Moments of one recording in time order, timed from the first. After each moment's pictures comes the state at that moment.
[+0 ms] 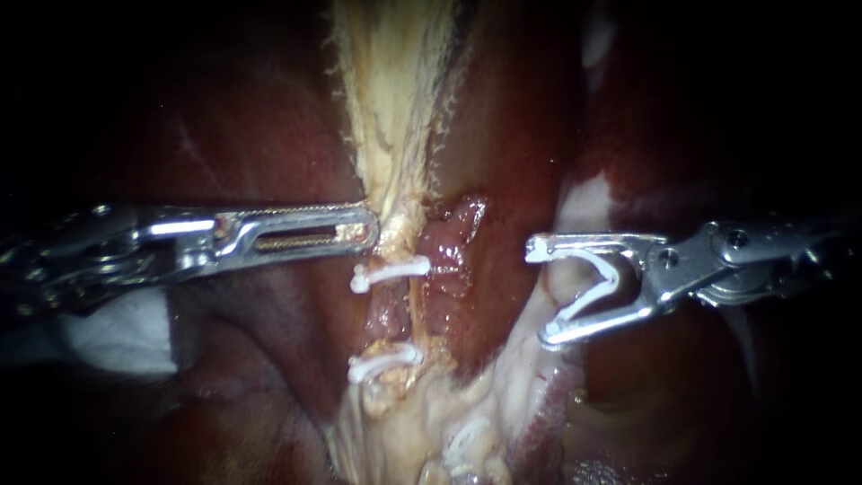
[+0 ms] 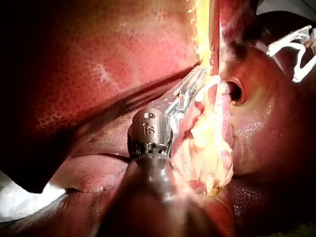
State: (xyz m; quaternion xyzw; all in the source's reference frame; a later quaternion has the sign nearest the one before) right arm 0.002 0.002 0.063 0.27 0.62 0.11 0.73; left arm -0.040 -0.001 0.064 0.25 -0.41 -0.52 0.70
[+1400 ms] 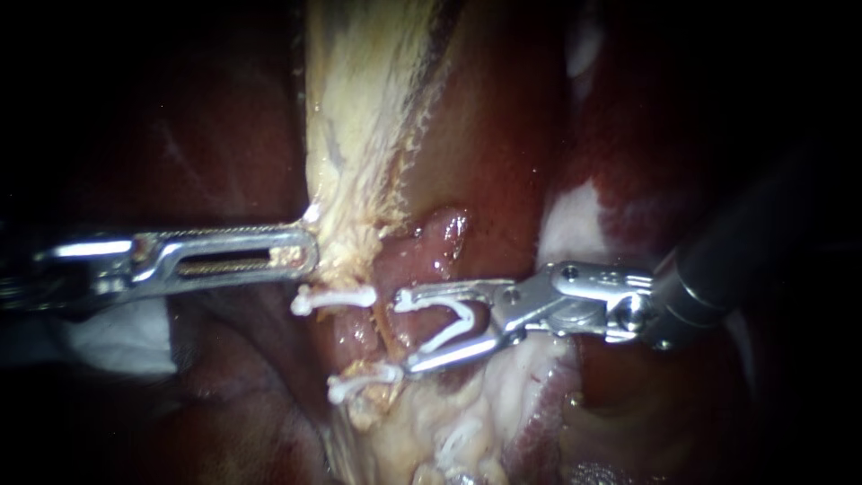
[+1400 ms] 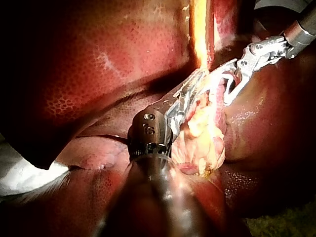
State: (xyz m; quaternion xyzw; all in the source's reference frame) right arm 0.016 -0.003 0.076 0.36 0.59 0.15 0.71; left arm -0.036 -0.002 0.055 0.26 -0.43 -0.53 0.69
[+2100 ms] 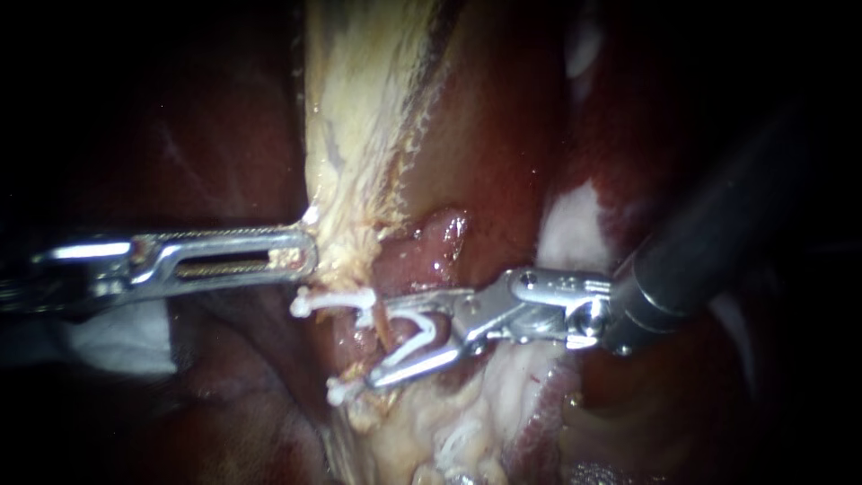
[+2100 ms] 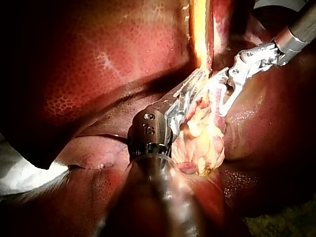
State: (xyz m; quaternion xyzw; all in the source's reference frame) right arm 0.019 -0.005 0.075 0.41 0.60 0.12 0.68; left arm -0.036 -0.002 0.055 0.26 -0.43 -0.53 0.69
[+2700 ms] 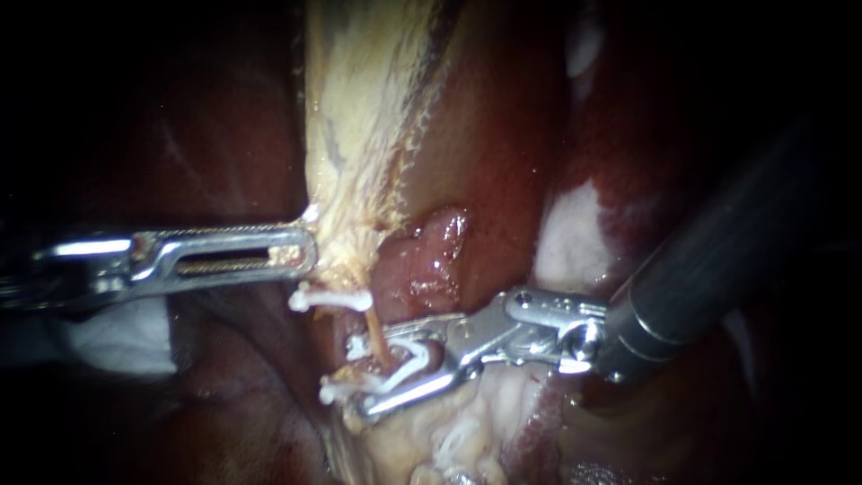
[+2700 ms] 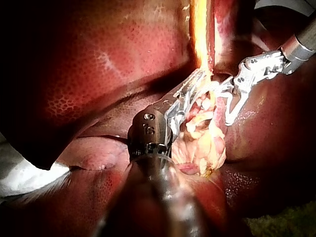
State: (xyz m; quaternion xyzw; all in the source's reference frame) right arm 0.019 -0.007 0.075 0.45 0.58 0.13 0.67; left arm -0.036 -0.002 0.055 0.26 -0.43 -0.53 0.69
